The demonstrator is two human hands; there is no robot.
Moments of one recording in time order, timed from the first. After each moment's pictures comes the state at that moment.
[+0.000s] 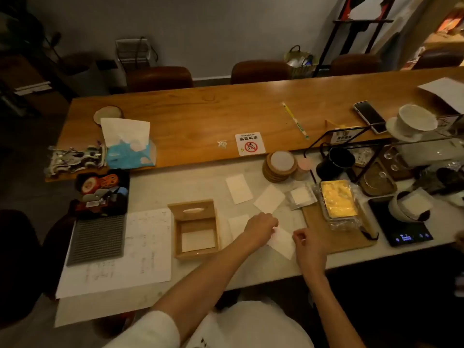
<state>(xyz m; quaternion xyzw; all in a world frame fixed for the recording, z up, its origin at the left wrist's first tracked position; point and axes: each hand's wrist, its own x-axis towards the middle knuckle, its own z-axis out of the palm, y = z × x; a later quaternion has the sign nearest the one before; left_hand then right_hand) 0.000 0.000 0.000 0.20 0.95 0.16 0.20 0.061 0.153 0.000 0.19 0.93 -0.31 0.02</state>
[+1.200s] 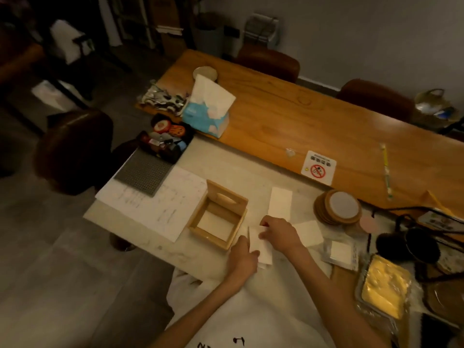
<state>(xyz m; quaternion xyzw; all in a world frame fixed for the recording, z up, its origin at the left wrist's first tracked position) 0.061 -0.016 -0.011 -0.48 0.68 0.55 0.09 -0.072 0.038 -0.017 -0.32 0.89 -0.09 0.31</state>
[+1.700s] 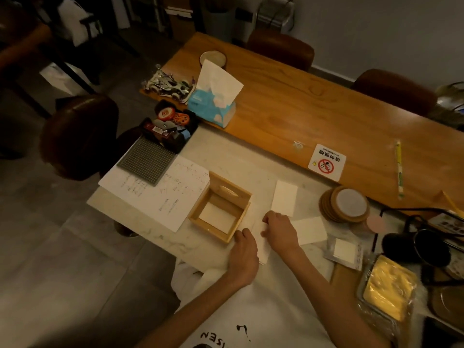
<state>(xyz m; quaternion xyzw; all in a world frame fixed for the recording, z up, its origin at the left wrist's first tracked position) 0.061 -0.003 -0.023 -0.39 0.85 0.31 0.15 -0.058 0.044 -0.035 -0.34 0.90 -0.09 0.25</state>
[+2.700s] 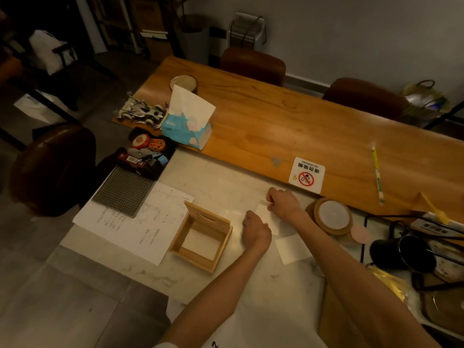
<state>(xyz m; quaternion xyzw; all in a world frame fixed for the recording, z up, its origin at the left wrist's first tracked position) -0.075 -0.024 -0.011 -0.51 0.73 0.44 0.13 -0.199 0.007 -0.015 -0.34 0.90 -0.03 0.26</state>
